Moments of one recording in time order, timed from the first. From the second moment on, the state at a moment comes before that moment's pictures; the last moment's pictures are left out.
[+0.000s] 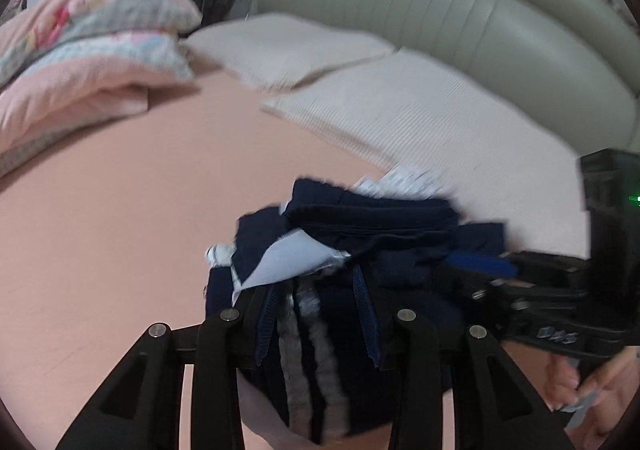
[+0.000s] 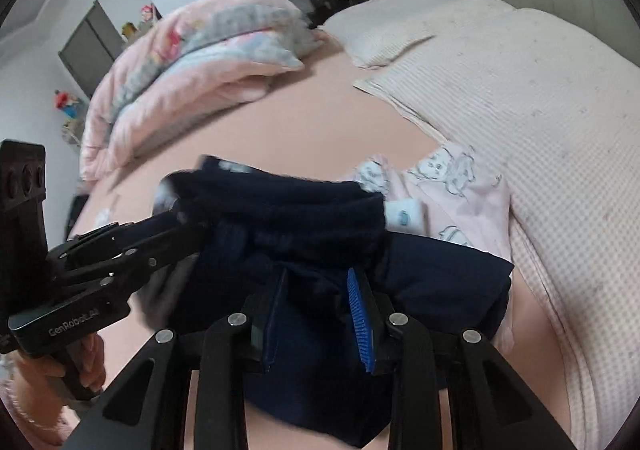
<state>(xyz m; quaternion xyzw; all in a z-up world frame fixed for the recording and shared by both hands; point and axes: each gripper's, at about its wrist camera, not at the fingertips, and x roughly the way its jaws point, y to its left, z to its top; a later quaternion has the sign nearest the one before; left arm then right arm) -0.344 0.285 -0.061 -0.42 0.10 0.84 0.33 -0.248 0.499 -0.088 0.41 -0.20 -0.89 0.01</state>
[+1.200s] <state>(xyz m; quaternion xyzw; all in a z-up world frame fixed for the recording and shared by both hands) -0.317 0.228 -0.030 -0.39 0.02 0.87 0.30 -0.220 0.492 -0.073 0.39 -0.23 -0.89 -0.02</state>
